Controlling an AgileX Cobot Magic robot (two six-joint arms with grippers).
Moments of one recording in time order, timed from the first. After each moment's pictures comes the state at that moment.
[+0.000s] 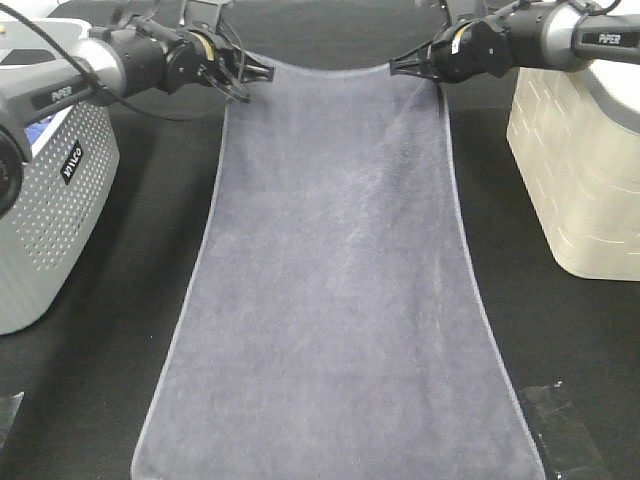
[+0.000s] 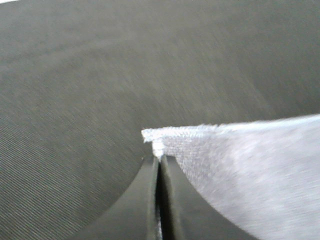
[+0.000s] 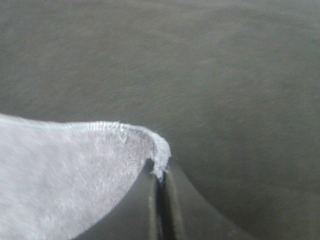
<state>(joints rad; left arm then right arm) -0.28 2.70 -2.39 0.34 0.17 -0.31 0.22 2.48 -2.02 -0.42 0.08 0.30</state>
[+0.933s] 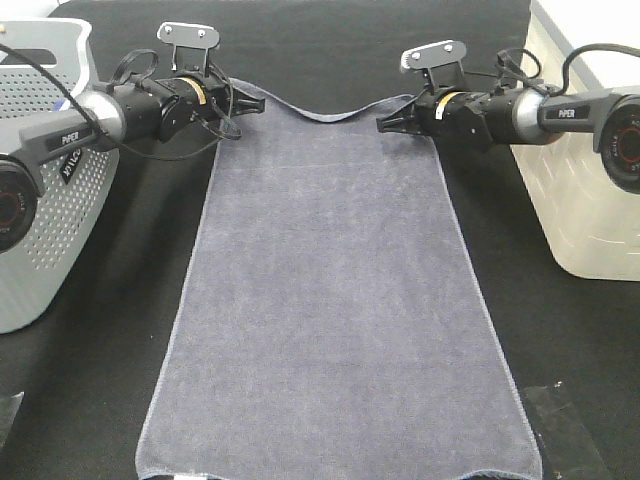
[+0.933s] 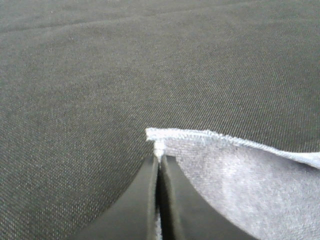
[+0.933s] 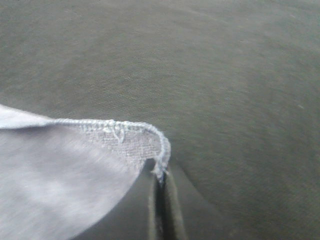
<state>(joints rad) -0.24 2.83 -2.39 0.35 -0.01 -0.37 0.20 2.68 -2.02 -0.34 -0.22 0.19</state>
